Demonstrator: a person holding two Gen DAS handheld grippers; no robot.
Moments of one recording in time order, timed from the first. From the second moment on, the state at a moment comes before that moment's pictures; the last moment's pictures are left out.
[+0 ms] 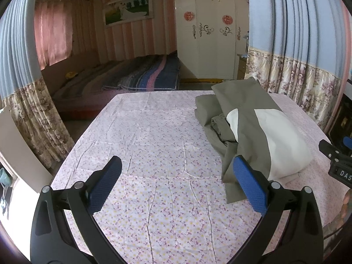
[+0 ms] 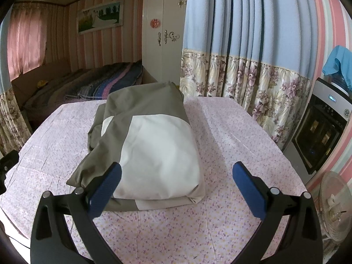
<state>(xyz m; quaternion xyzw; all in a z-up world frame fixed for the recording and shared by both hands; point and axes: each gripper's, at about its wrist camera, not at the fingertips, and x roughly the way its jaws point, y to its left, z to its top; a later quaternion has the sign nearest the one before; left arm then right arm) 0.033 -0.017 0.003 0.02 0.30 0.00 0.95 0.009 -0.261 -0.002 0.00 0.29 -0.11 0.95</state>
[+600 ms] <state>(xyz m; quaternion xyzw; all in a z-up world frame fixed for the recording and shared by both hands) 0.027 -0.025 0.006 0.04 0.30 0.00 0.95 0.011 -0.268 -0.004 0.00 0.30 -0.11 0.95</state>
